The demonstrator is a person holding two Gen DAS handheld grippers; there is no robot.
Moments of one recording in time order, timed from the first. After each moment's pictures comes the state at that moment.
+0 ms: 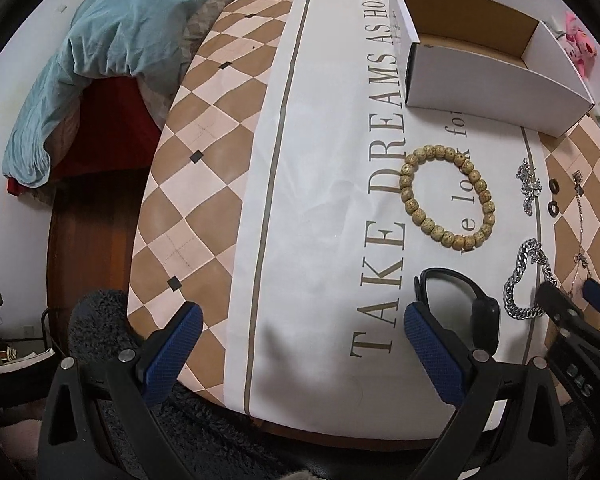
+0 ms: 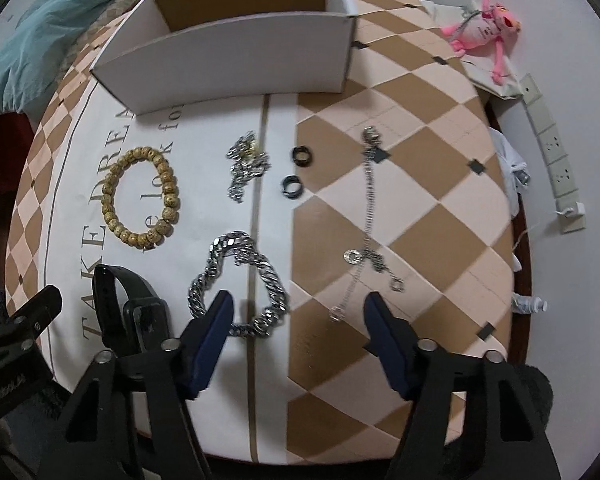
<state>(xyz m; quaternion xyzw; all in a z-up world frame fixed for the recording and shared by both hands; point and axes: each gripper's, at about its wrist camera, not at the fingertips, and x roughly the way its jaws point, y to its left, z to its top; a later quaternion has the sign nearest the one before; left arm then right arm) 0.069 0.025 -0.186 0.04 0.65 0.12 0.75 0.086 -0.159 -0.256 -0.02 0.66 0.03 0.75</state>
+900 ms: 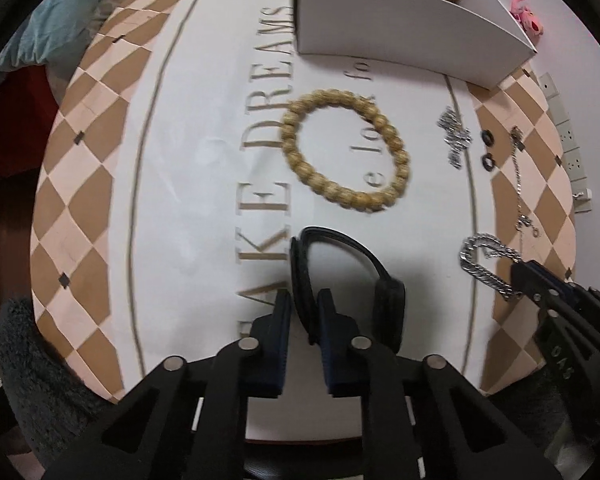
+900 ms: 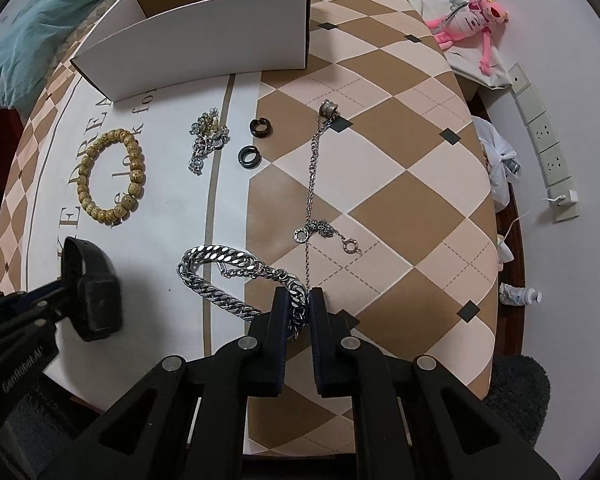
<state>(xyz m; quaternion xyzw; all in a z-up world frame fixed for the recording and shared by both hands) 0.065 -0.007 -0.219 -0.02 0.68 -0.01 0.73 0.069 -0.186 -0.252 -0.01 0.66 0.02 0.75</state>
